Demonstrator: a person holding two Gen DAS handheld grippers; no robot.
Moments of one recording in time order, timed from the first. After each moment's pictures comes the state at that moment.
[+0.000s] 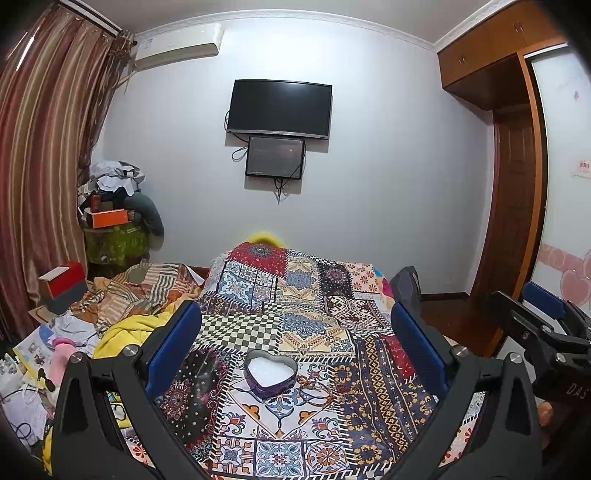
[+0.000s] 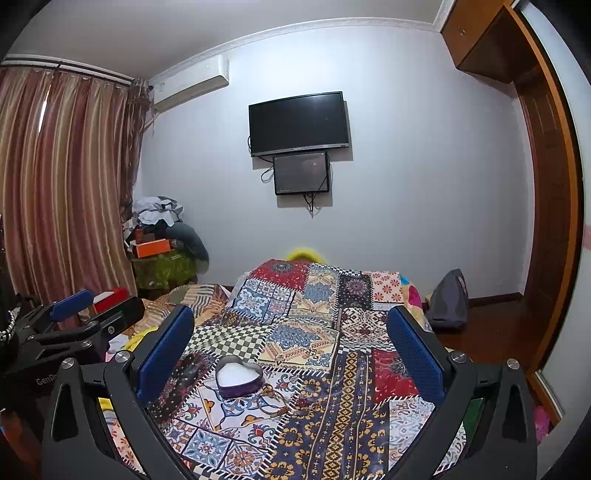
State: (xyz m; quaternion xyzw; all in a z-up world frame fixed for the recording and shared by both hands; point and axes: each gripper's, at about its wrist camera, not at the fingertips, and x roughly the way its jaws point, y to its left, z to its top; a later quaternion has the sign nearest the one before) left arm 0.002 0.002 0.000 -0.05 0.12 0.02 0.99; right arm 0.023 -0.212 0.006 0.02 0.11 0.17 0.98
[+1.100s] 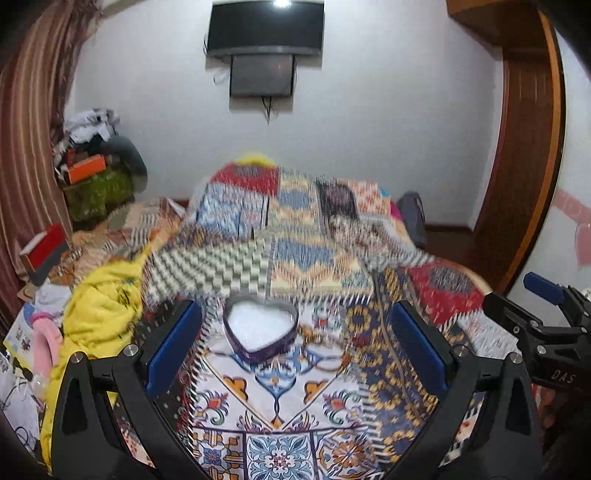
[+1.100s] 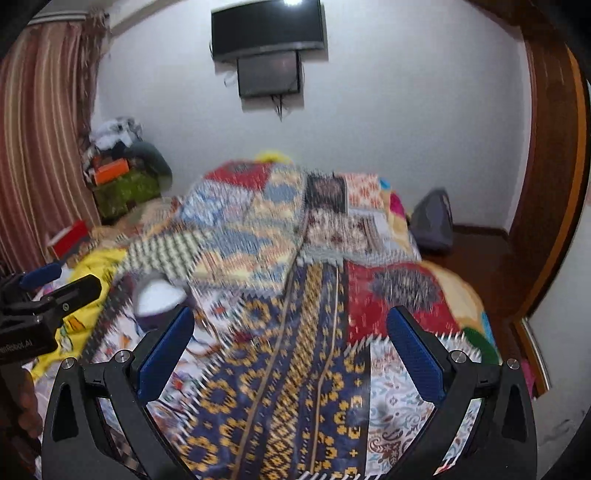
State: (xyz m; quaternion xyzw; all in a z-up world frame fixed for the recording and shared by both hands) left arm 0.128 0.000 -0.096 -0.03 0.28 0.00 0.96; right arm 0.137 -0.239 -0.107 -0.01 0.32 0.13 0.94
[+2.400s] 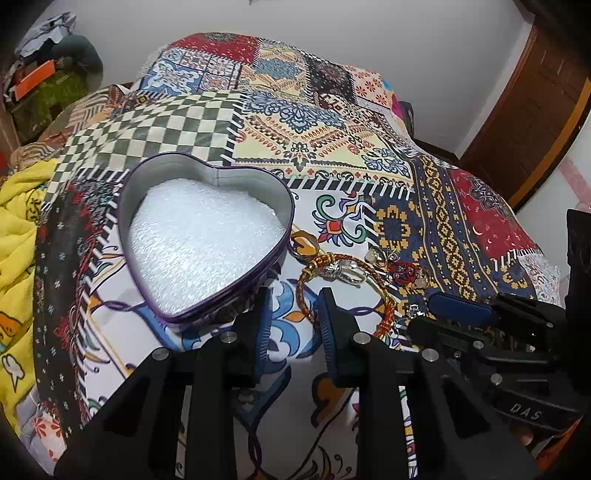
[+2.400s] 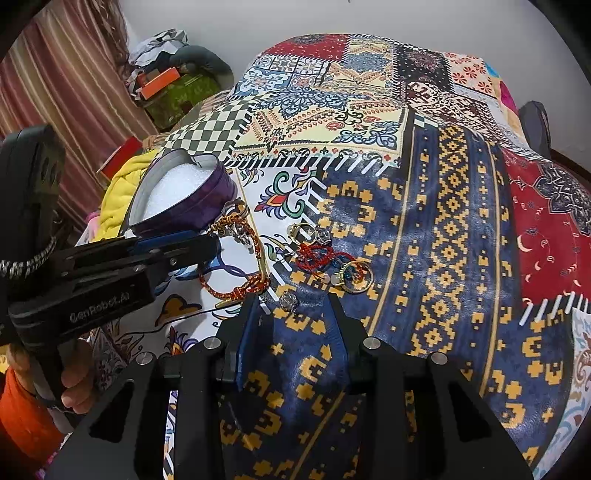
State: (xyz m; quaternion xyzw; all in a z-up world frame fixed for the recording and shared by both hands) left arm 0.239 0.009 -0.236 -0.08 0.47 -0.07 0.88; right arm 0.206 -0.184 -0.212 0.00 0.48 0.28 0.83
